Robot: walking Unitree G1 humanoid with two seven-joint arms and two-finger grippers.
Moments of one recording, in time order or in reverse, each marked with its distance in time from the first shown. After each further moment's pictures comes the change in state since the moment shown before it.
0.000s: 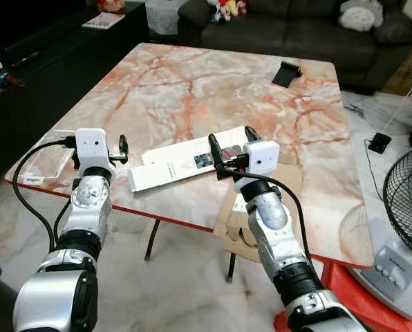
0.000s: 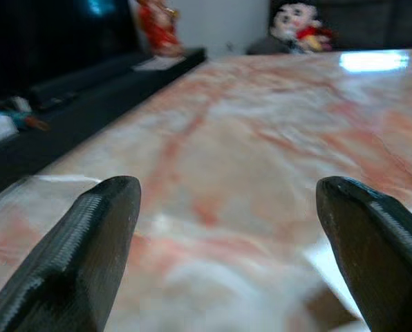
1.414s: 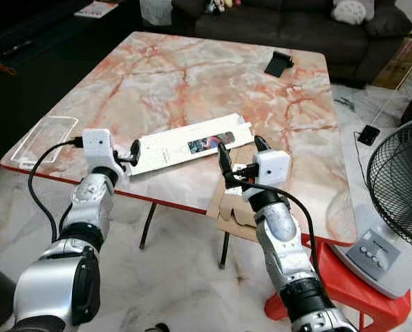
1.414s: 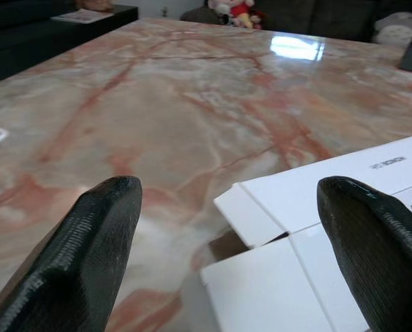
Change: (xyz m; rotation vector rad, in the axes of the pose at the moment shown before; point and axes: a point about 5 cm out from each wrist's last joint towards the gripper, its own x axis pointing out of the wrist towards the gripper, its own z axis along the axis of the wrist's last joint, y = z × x) left arm 0.011 -0.001 0.008 -0.149 0.048 -0.161; right arm -0.019 0.007 -0.004 0.024 0.023 0.003
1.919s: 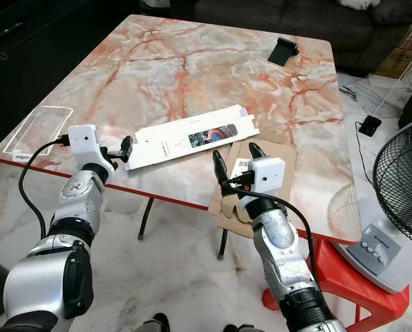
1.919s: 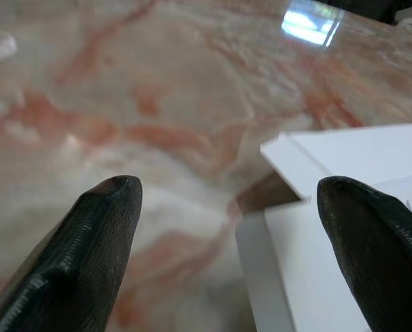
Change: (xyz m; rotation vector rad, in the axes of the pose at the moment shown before) left arm -0.006 0.022 -0.008 -0.133 0.074 0.037; right arm -0.008 0.008 0.000 0.014 0.014 0.023
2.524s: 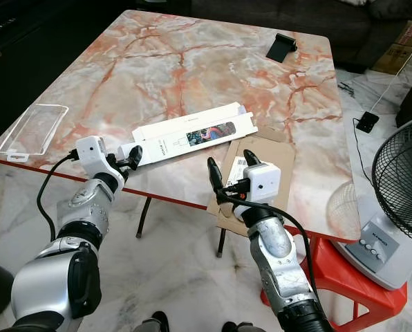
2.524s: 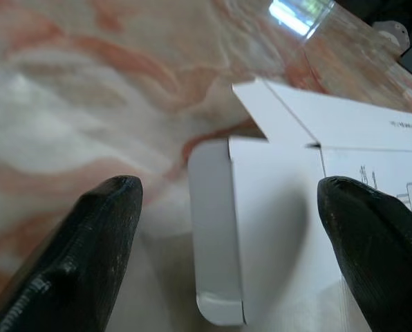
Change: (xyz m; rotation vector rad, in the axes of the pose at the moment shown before) left arm -0.001 -0.013 -0.019 -0.209 0.069 -0.039; right arm -0.008 0.008 0.001 0.010 0.012 0.005
